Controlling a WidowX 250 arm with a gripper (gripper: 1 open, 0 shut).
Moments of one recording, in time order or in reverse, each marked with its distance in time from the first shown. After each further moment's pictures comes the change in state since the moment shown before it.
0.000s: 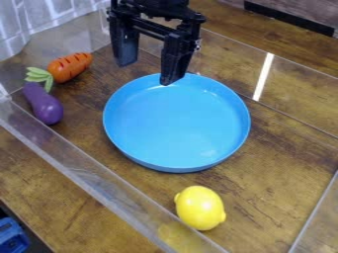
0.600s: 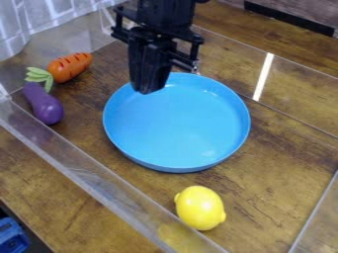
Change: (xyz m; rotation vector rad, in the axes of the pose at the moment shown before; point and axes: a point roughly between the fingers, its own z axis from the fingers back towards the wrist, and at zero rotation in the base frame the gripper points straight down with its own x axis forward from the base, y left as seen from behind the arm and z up) arm -0.008 -0.009 -0.015 0.007 0.082 -0.108
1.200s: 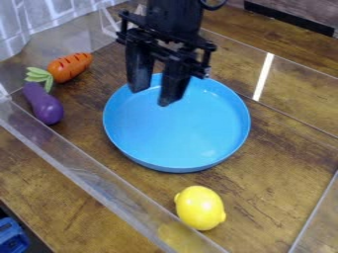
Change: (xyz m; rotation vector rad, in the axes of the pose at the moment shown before) arm 0.002 -0.018 0.000 -0.006 -0.006 0.072
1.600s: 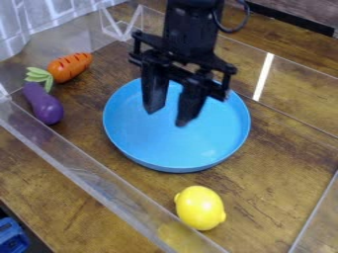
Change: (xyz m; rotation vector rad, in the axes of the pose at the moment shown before) arm -0.003 -0.020 -0.013 0.002 -0.013 0.050
